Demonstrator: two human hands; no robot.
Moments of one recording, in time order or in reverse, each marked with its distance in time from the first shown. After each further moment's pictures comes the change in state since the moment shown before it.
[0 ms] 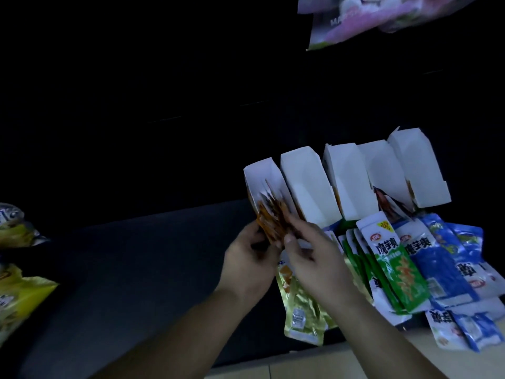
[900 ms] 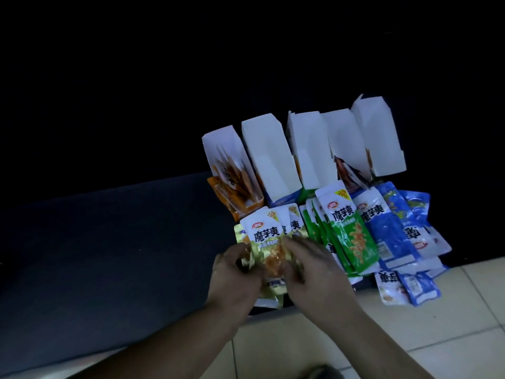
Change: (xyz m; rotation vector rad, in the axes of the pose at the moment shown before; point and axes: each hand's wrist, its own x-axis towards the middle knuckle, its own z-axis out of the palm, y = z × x) left_hand -0.044 -0.075 0.070 0.054 -0.067 -0.326; right_hand -0.063 0.070 -0.052 -0.561 -0.067 -0.042
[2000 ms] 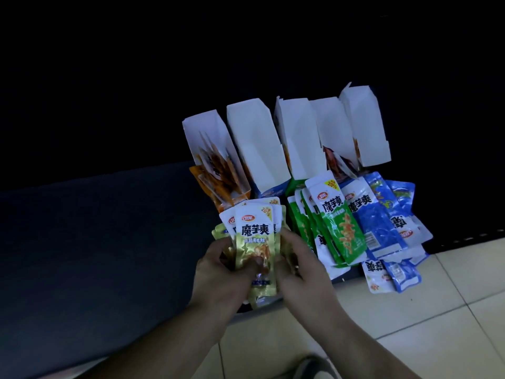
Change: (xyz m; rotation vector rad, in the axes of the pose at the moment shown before) left_hand -0.019 0.028 -0.008 -0.218 -0.014 -0.001; right_hand -0.011 -0.027 0.008 0.536 0.040 0.317
